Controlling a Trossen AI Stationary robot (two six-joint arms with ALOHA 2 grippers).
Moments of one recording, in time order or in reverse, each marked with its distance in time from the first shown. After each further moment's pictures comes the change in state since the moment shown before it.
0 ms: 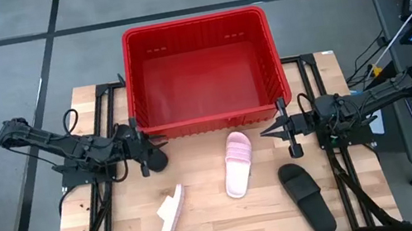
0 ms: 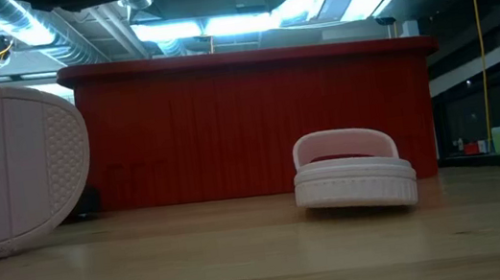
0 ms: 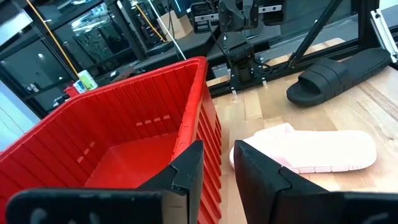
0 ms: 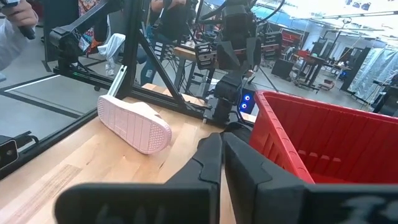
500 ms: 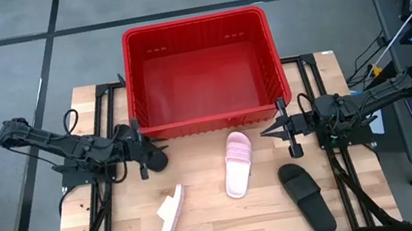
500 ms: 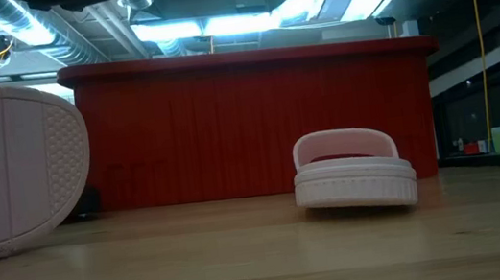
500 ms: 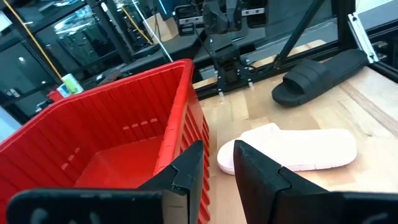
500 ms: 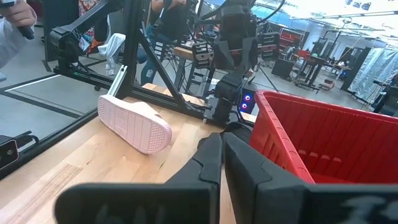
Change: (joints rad) left arm 0.000 0.000 0.000 -0.007 0.061 0.000; right arm 0.000 0.000 0.000 -0.001 -0.001 0.000
